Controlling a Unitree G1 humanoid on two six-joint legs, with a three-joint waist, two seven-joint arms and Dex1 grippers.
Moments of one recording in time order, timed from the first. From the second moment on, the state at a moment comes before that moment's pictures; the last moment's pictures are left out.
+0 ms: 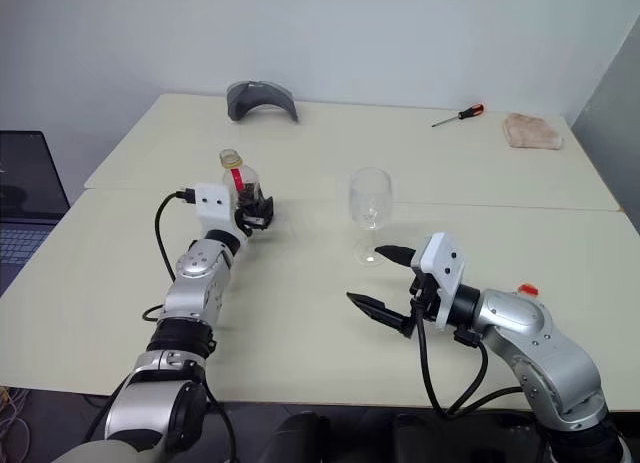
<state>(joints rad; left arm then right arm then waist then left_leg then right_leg) -0.68 0.29 0.14 0.64 -0.08 -0.05 -0.16 -0.17 -0.56 0.06 -0.65 0.54 0.62 0.67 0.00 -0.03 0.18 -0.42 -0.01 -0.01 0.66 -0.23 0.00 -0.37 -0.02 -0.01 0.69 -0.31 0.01</state>
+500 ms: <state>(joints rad) -0.70 0.31 0.16 0.65 -0.14 -0.07 -0.30 -0.16 -0.55 0.06 -0.67 0.54 0.62 0.64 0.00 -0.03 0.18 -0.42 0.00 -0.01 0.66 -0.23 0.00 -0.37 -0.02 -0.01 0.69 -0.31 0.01</state>
